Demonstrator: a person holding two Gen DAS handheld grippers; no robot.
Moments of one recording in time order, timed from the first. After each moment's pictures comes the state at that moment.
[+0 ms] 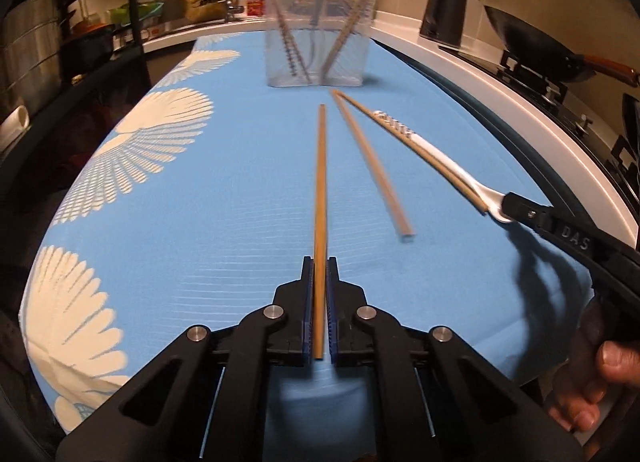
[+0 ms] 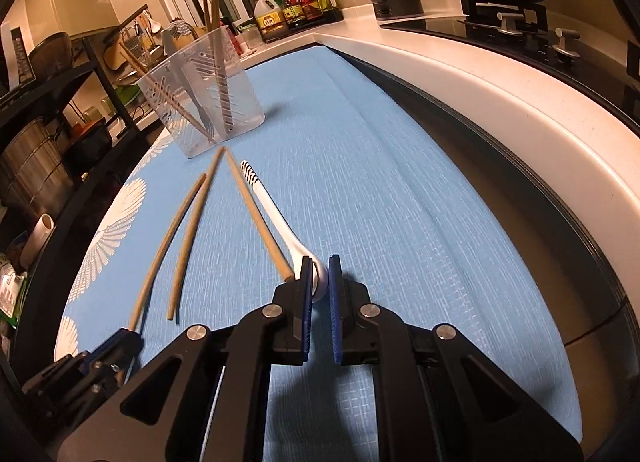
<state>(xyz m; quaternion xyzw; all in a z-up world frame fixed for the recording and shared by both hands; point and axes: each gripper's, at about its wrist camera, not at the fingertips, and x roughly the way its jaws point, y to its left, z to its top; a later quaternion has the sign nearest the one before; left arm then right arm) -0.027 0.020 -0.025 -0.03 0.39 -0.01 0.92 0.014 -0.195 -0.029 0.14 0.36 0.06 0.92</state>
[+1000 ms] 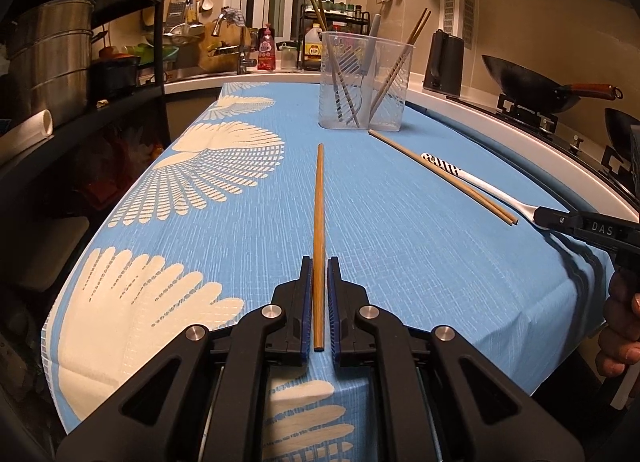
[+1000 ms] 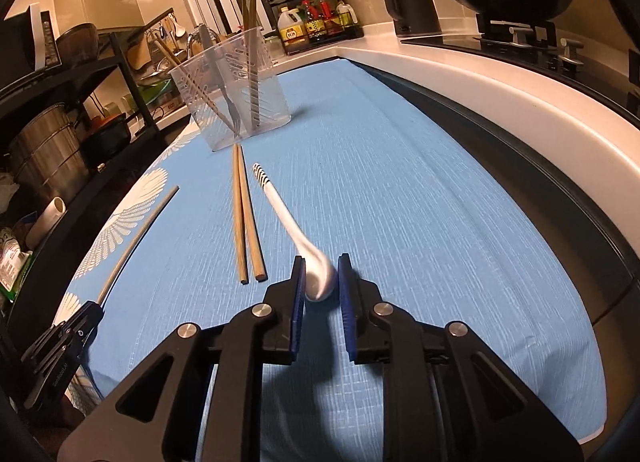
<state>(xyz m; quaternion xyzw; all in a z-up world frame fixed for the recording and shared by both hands) -0.063 0.101 -0.045 -0.03 0.28 -0.03 0.96 -0.014 -0.175 -0.040 0.12 0.32 0.08 0.94</state>
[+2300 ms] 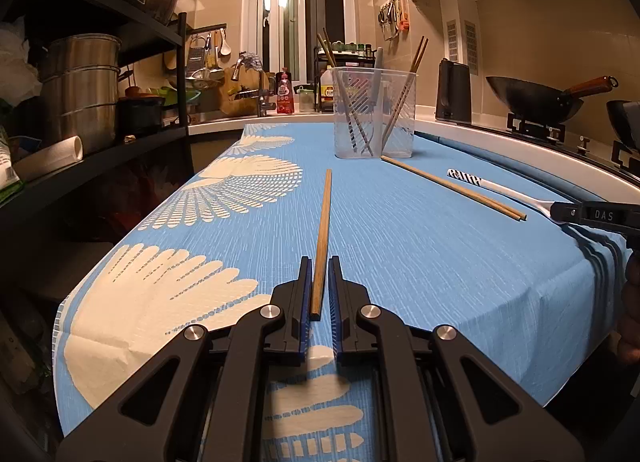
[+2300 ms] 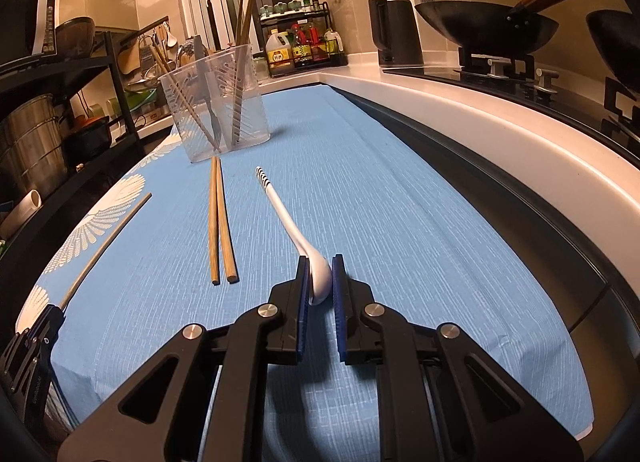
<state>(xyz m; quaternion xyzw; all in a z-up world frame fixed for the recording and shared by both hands) -0.093 0.091 -0.061 0.00 0.19 0.02 0.98 -0.027 -0.171 -0.043 0.08 0.27 0.03 0.96</state>
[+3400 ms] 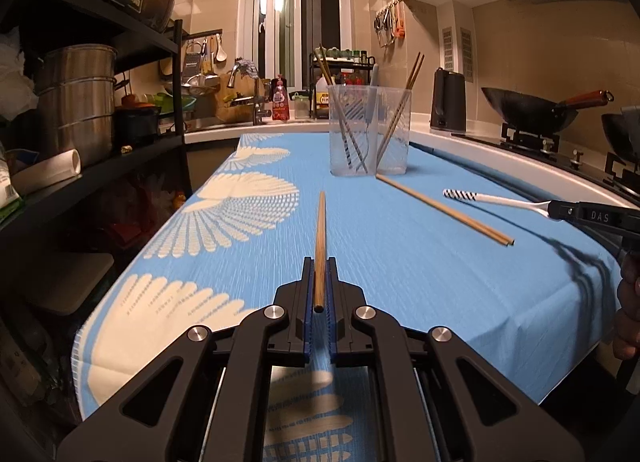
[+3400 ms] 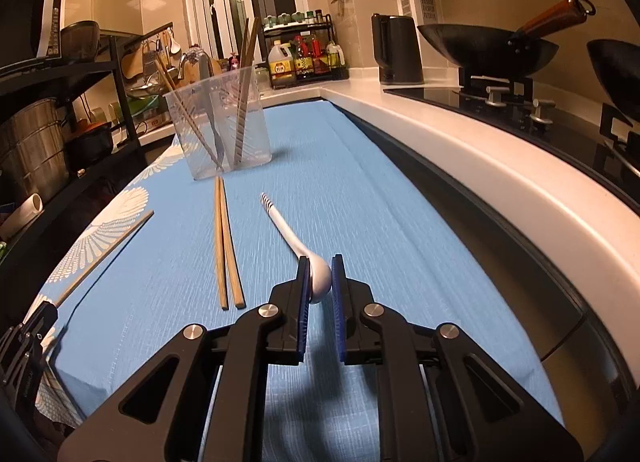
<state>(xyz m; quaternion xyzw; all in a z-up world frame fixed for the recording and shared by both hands) -0.093 0.093 -0.031 0.00 0.18 0.01 0.98 -0.032 -0.175 -0.017 0.06 0.25 0.02 0.96</state>
